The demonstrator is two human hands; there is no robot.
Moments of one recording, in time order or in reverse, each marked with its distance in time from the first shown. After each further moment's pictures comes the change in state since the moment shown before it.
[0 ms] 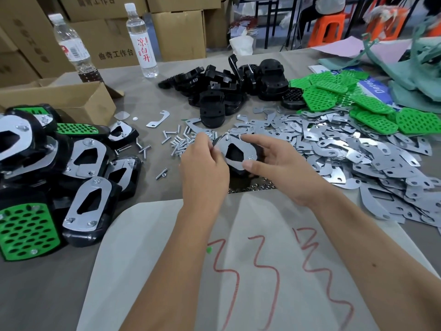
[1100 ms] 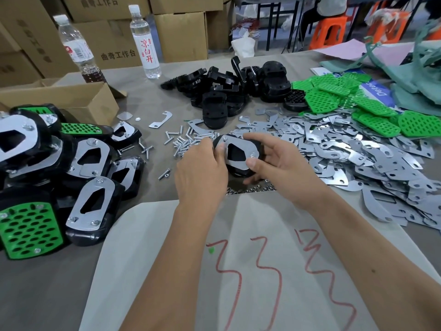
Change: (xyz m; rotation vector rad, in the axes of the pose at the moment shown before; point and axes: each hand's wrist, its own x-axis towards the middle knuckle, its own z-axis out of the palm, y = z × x) left_hand 0.004 -0.002 -0.008 0.330 -0.123 0.013; right_hand -0.002 0.000 0.005 -0.026 0.045 -0.040
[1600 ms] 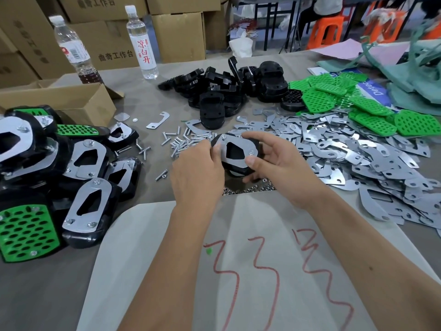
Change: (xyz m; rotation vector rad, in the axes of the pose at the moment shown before) left_hand 0.001 0.000 -0.002 0.060 0.033 0.027; right_hand -0.001 -0.003 -0.001 0.023 0.021 0.010
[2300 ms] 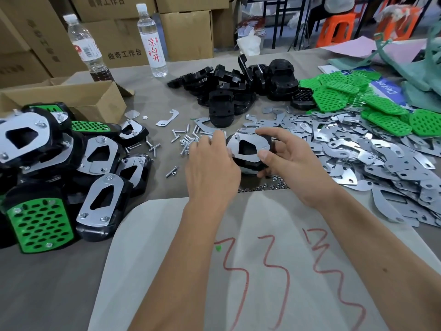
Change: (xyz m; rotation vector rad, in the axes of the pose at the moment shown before) left_hand -0.003 0.002 0.002 -0.048 -0.013 0.062; right_hand 0.001 0.000 0.000 0.029 0.033 -0.003
